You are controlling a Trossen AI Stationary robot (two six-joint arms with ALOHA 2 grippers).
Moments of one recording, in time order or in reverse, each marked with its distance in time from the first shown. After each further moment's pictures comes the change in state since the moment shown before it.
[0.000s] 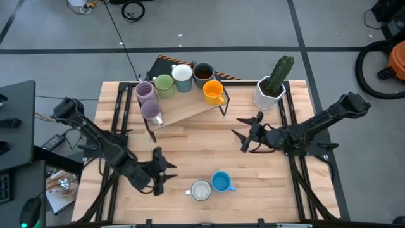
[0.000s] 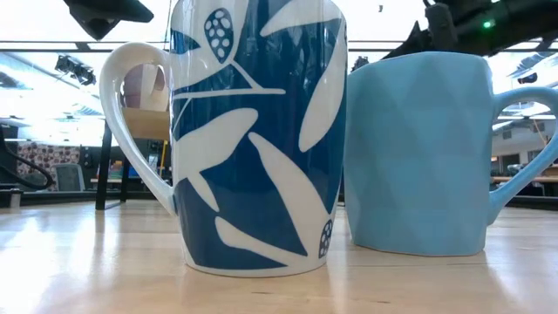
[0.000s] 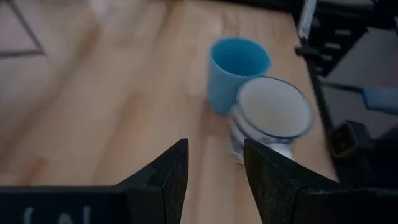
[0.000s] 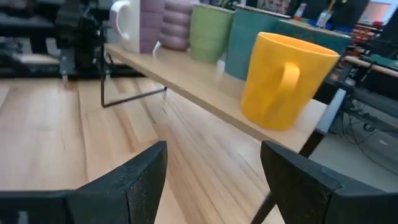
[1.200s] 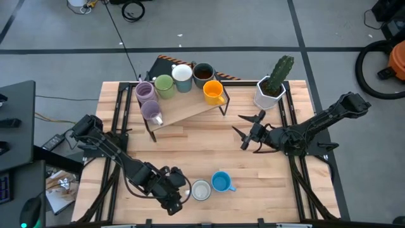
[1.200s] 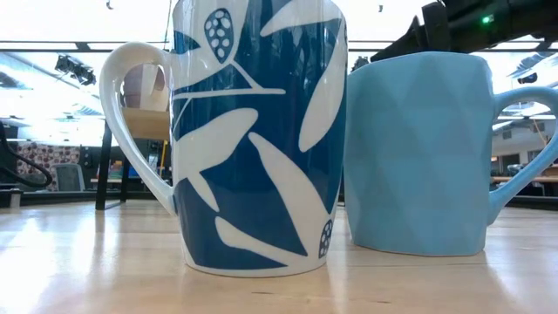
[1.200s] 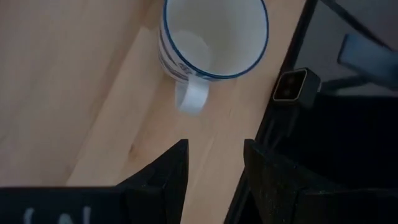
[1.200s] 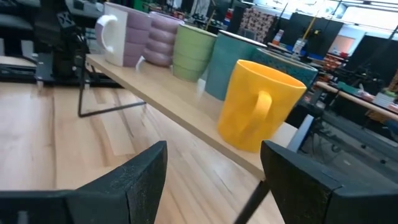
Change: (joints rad) left arm 0.050 0.425 0.593 -0.541 0.476 -0.471; right arm 0.013 -0.002 -0.005 0.108 0.073 -0.176
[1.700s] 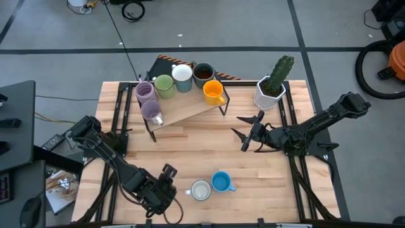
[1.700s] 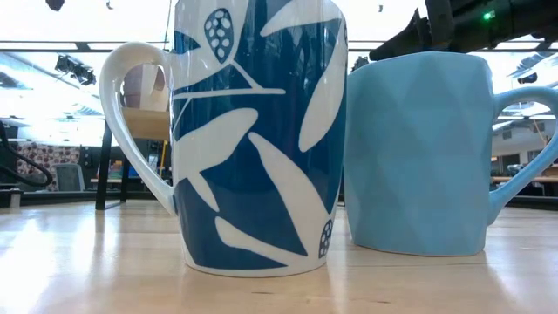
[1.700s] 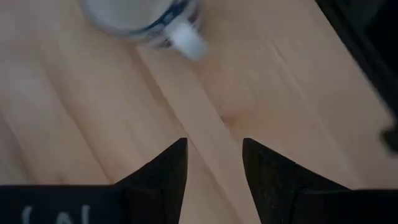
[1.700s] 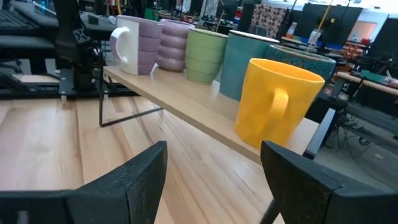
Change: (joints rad) left arm -0.082 -0.002 0.017 -0.233 -0.107 0.982; right arm 0.000 0.000 0.000 0.002 -0.051 0.097
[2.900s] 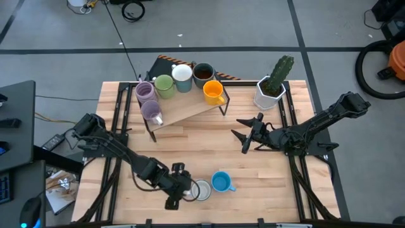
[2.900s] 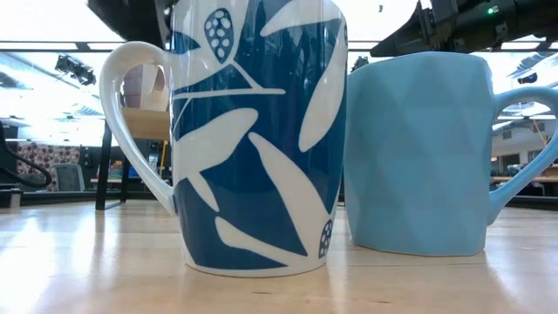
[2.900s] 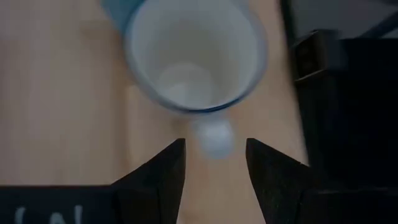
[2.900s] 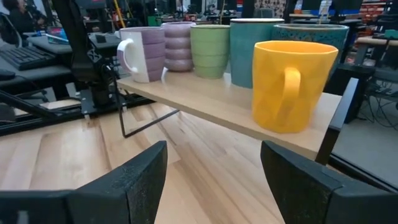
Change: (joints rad) left arm 0.153 0.001 -0.193 0.496 0.143 -0.378; right arm 0.016 0.000 0.000 -0.022 -0.019 0.216
